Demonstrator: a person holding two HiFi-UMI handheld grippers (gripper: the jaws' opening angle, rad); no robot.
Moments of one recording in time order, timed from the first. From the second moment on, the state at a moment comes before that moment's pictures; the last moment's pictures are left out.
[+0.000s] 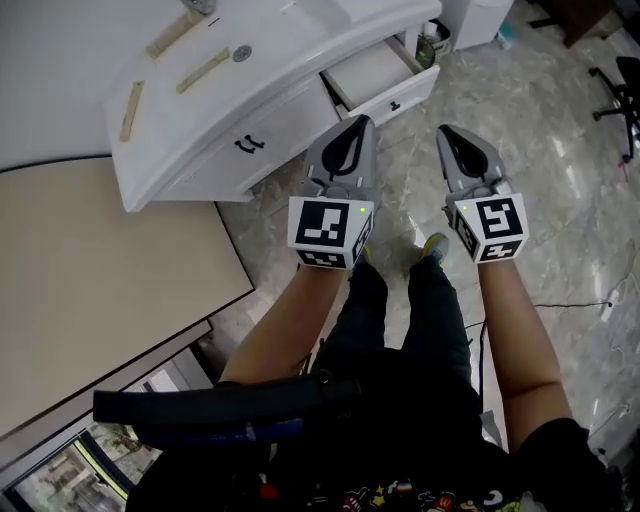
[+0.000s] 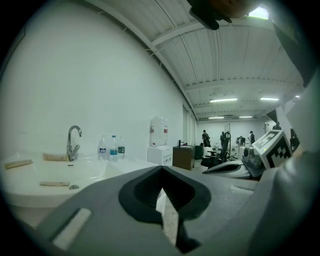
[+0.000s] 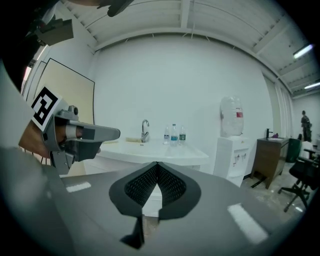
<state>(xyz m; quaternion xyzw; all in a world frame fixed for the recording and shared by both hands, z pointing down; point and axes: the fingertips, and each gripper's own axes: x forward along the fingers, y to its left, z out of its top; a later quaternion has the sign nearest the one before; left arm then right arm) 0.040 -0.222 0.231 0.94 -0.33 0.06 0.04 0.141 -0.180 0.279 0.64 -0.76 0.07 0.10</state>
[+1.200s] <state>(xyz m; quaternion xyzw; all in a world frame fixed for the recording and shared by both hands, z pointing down) 0.091 -0.319 0.593 0.93 -0.38 0.03 0.03 0.168 -0.352 0.668 0.61 -0.78 0.03 0.12</state>
